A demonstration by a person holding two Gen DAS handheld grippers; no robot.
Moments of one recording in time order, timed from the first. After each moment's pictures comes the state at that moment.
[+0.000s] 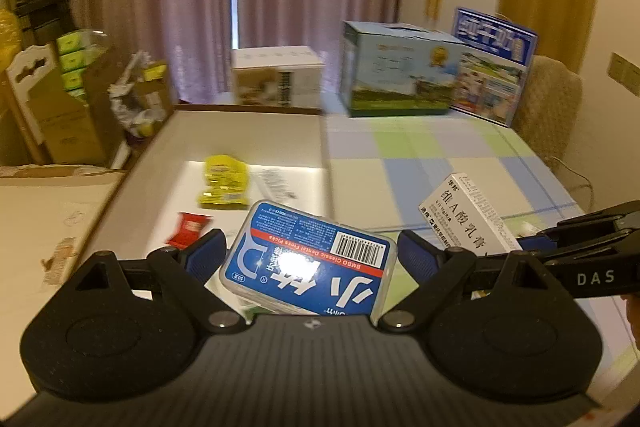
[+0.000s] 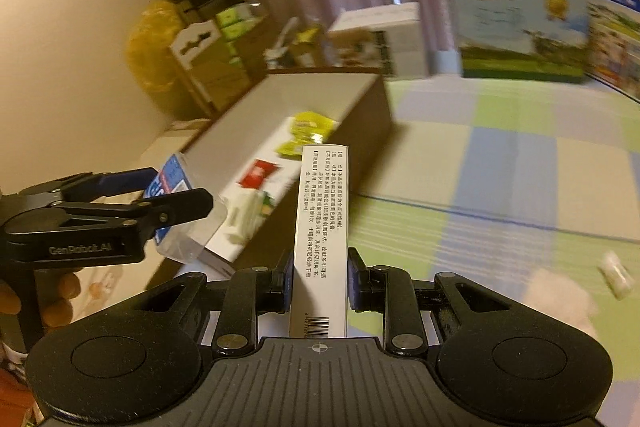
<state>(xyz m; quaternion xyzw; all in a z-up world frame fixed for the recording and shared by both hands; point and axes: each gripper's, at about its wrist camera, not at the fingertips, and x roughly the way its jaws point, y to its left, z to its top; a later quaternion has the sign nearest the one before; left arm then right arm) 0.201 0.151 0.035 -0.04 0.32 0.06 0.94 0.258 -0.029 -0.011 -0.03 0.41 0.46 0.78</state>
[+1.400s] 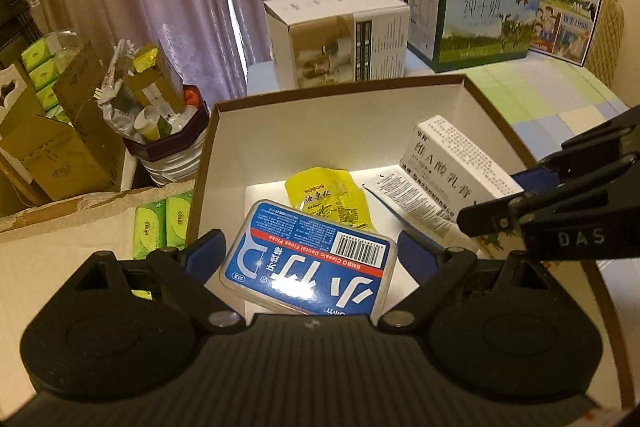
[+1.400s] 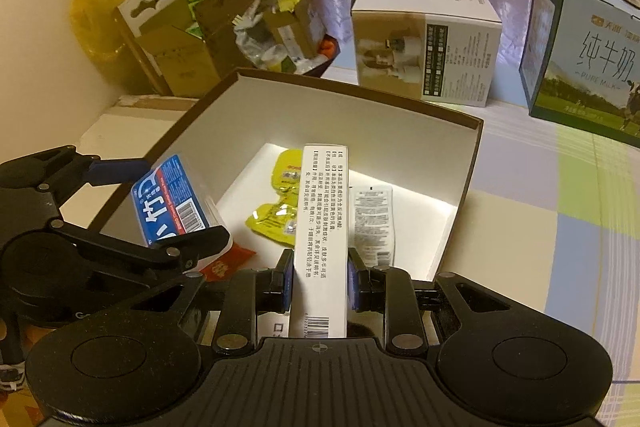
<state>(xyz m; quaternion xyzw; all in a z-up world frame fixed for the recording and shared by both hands) 0.376 0.303 -0.037 0.05 0.40 0.03 0.91 0.370 0.200 -0.071 -0.11 0.44 0.40 0.79</state>
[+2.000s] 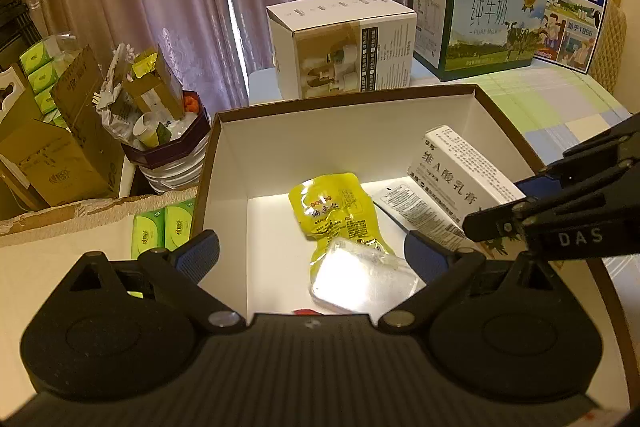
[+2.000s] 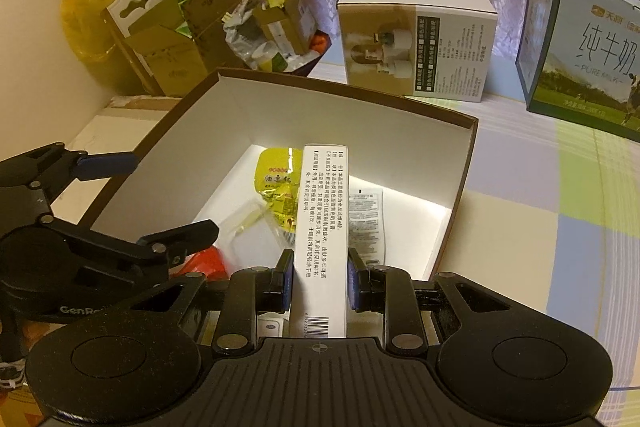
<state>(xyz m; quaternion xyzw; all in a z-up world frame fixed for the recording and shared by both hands) 0.387 0.310 -0.037 0.05 0.39 0.03 0.92 0.384 0.203 -0.079 -0.10 0.45 0.39 0.79</state>
